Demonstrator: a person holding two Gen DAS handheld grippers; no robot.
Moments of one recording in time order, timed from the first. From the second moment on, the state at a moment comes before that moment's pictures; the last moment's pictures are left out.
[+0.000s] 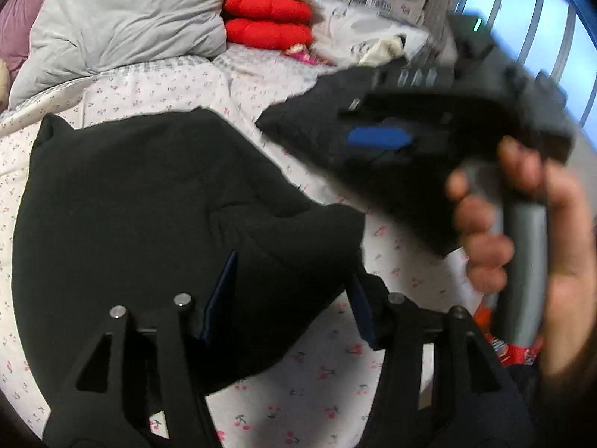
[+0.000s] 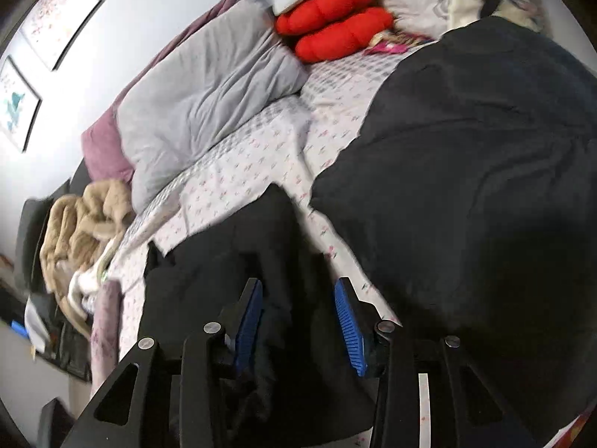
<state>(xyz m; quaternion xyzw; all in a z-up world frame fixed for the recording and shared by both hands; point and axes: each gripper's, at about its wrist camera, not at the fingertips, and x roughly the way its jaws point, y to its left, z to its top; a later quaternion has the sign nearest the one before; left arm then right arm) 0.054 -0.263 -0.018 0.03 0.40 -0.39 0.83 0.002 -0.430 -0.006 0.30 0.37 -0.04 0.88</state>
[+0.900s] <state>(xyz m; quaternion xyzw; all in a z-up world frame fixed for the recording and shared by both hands) 0.096 -0.122 -0.047 -0.08 0.50 -0.24 0.83 0.033 -0.374 -0.030 0.18 0.46 0.03 0.87</state>
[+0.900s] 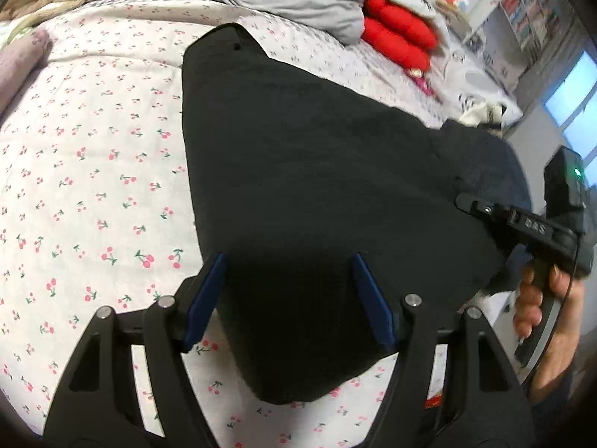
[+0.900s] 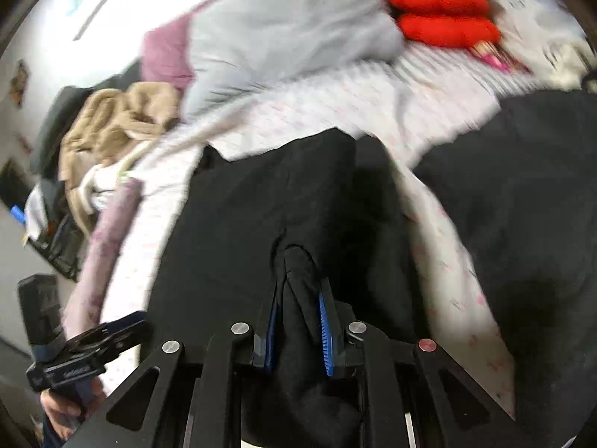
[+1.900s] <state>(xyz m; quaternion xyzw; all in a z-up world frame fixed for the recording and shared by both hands) 0.090 -0.148 -0.065 -0.02 0.47 -0.18 0.86 0.007 -0.329 -0.059 -0.02 0.52 0.06 0.85</state>
